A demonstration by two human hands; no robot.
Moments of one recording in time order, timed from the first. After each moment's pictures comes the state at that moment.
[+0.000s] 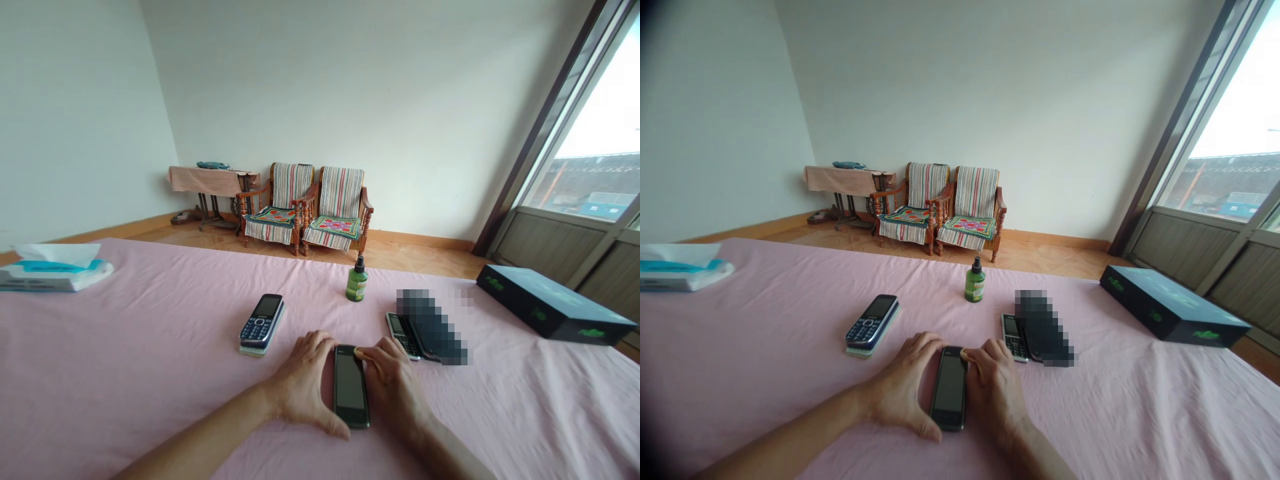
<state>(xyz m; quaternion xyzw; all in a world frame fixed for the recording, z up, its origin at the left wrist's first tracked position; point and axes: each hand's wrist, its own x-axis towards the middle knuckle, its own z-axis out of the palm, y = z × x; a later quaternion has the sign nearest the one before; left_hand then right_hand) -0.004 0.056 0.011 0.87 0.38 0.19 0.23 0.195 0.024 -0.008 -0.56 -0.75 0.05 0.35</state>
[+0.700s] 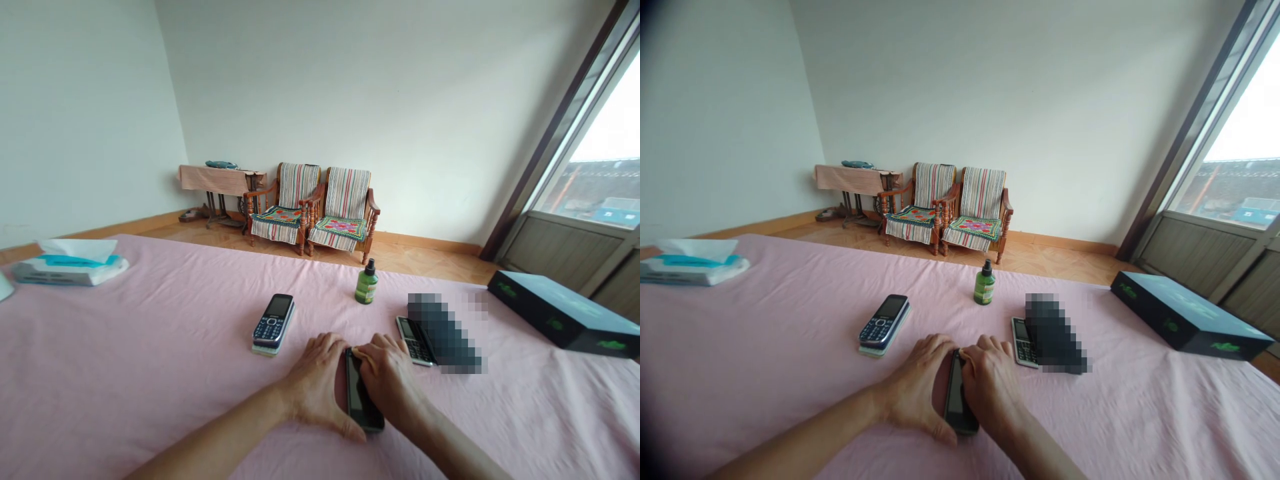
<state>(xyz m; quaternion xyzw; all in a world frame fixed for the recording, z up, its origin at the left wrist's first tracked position) -0.003 0.057 0.009 0.88 0.37 0.20 0.20 0.165 0.033 0.010 -0.58 -0.77 0.03 0.26</state>
